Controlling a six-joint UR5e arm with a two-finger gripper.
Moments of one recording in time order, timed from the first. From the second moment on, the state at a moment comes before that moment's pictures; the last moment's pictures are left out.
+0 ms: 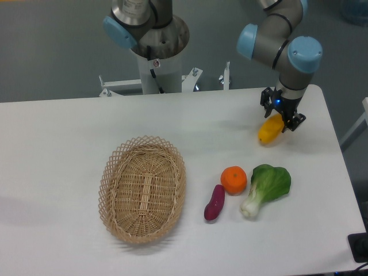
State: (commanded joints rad) arm 2.94 -1.88 -1.91 -0.87 1.56 1.84
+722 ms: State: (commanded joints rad) arm 2.91 -1.85 -1.56 -1.21 1.53 1.73
